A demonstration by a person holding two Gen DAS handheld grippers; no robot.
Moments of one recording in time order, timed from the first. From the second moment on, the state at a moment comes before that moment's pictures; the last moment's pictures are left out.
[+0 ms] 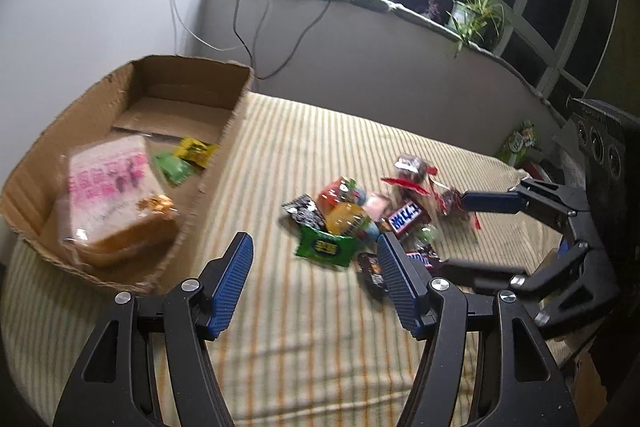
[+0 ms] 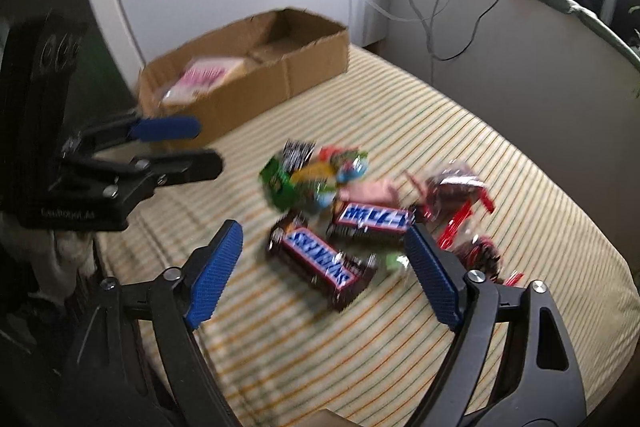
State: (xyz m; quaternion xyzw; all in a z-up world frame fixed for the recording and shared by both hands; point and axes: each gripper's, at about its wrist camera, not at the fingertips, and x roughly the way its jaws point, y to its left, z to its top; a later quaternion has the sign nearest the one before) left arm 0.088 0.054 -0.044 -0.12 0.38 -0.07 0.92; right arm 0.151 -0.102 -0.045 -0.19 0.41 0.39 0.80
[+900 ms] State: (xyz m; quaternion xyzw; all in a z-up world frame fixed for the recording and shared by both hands) left arm 0.132 0.017 -0.088 -0.02 0.44 -0.07 0.90; right arm 0.156 -0.081 -0.089 -0.26 0.41 0.41 0.77
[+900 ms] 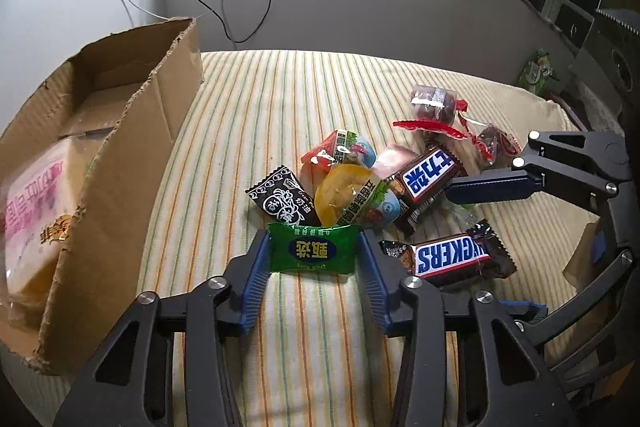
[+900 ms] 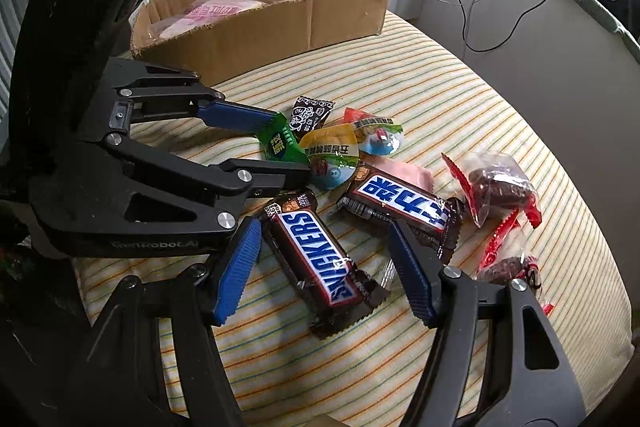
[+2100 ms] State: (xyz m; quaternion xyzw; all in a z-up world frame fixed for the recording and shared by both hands) left arm 0.108 0.027 -0.060 -0.04 0.39 -0.07 0.92; right arm 0.133 -0.098 -0.054 -0.25 0.39 0.39 0.80
